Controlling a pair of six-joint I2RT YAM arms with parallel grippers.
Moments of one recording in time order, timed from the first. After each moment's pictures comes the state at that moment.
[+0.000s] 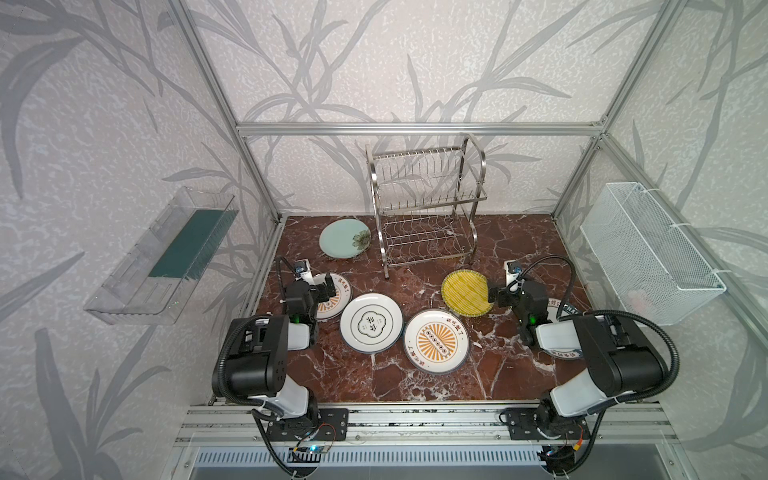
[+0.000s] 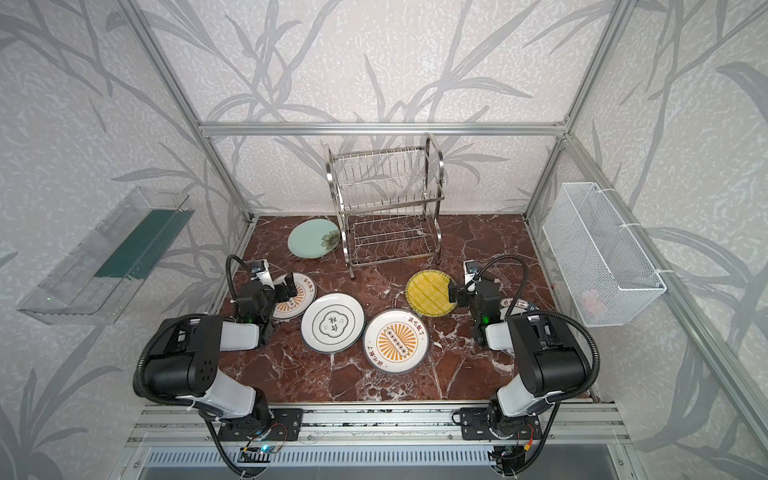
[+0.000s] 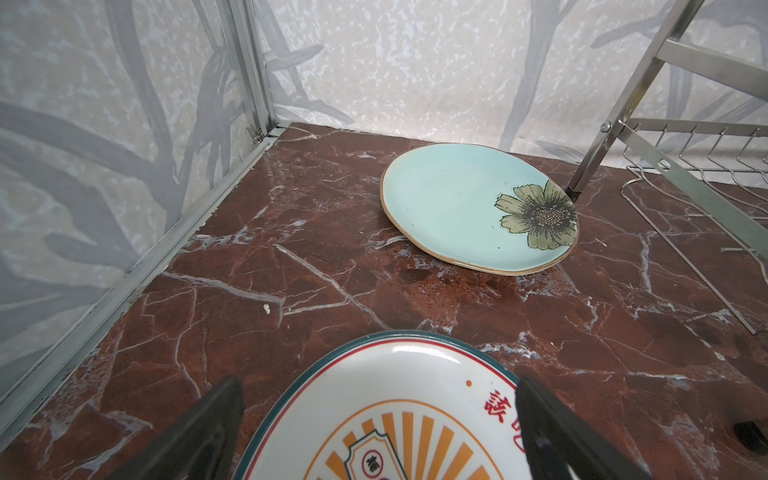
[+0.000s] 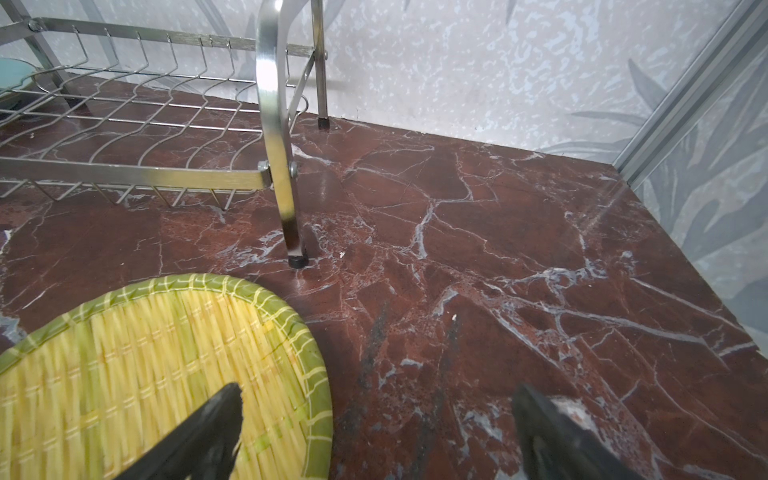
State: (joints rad) left arm 0.09 1.56 0.36 0.89 -0.06 -0.08; right arm 0.12 1.58 0.36 0.88 0.03 -0.10
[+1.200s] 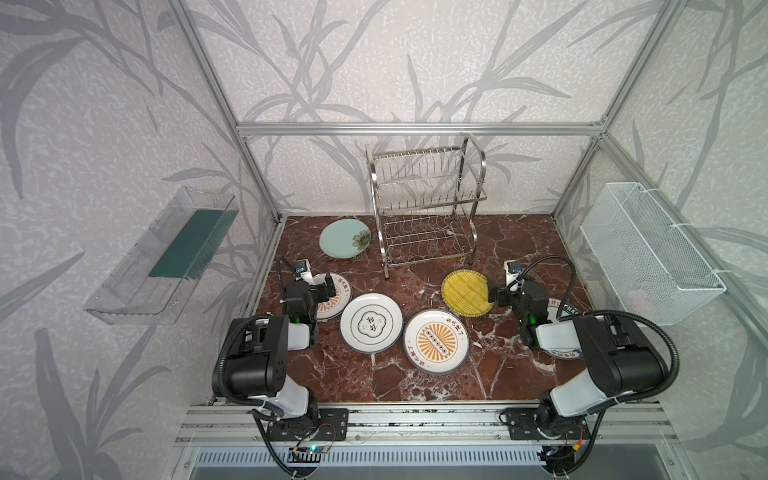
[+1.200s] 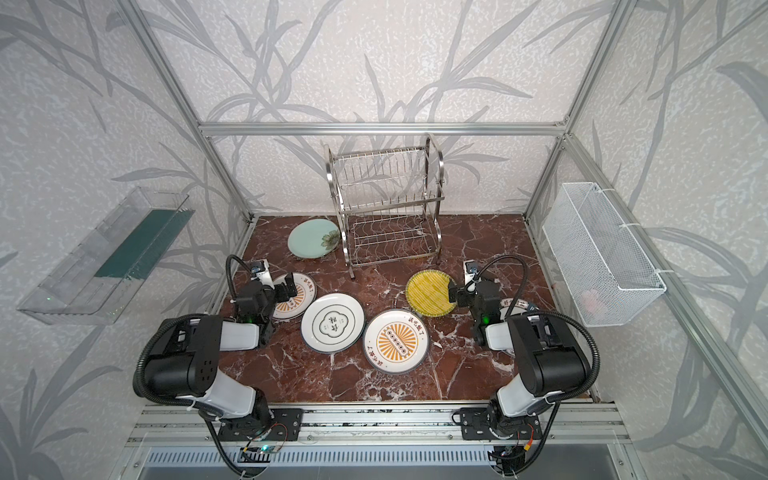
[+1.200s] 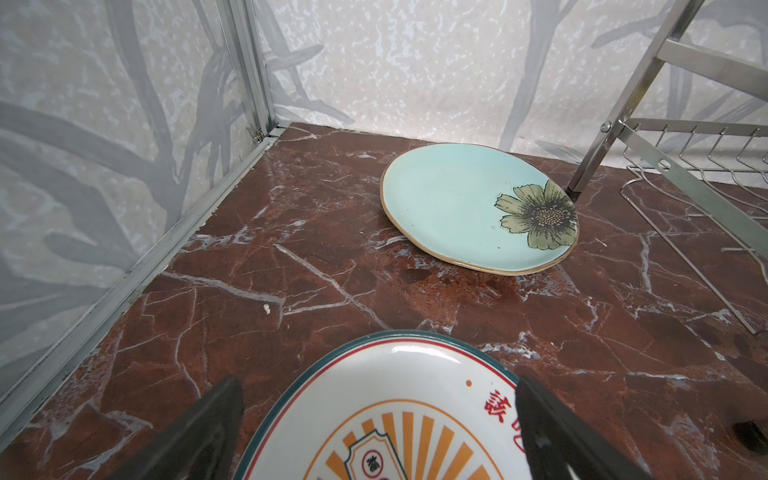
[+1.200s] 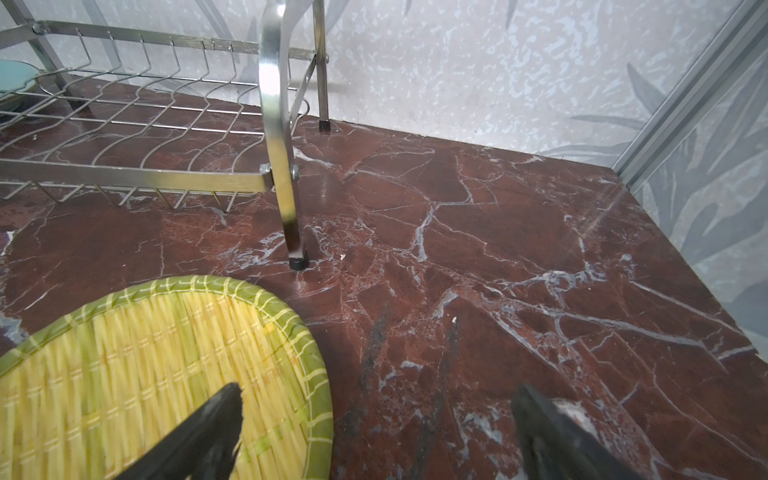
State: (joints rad) left arm 0.09 1.56 0.36 0.89 -0.06 -0.08; right arm 0.12 1.57 0.35 0.89 0.02 -0.10
